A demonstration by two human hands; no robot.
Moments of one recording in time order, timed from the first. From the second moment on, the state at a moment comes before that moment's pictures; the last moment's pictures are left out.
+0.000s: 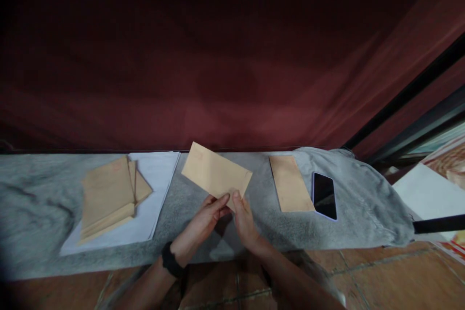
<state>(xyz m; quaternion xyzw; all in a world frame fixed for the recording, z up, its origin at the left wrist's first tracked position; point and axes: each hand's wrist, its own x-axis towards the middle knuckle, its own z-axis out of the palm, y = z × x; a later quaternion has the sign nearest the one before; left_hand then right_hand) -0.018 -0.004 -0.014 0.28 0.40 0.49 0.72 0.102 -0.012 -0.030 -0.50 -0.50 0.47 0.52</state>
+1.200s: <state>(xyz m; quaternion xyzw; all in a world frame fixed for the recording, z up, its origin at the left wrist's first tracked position) -0.032 -0.056 -0.058 0.88 0.44 0.18 0.05 0.148 0.006 -0.028 -0.59 -0.55 0.59 0.07</state>
